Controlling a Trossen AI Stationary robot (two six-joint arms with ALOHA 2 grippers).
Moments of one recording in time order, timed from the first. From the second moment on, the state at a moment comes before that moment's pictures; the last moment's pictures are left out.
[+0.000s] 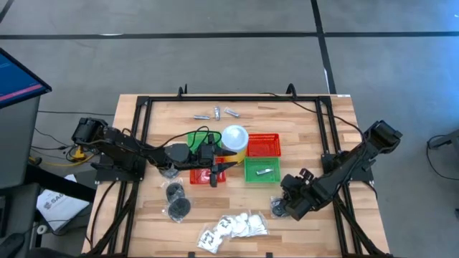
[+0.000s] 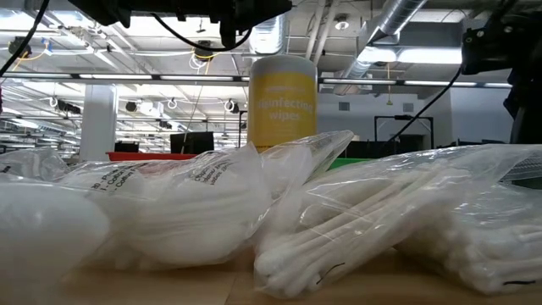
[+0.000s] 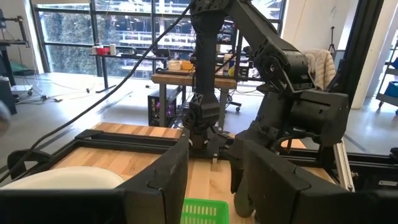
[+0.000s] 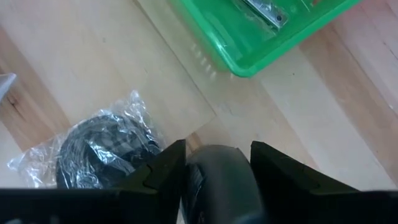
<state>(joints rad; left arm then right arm) -0.19 1.49 0.74 0.80 -0.29 -0.03 0.72 1.54 0.83 -0.83 0.39 1.29</state>
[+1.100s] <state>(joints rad) -0.19 1.49 0.74 0.80 -0.29 -0.03 0.73 1.54 0.83 -0.83 0.36 1.25</state>
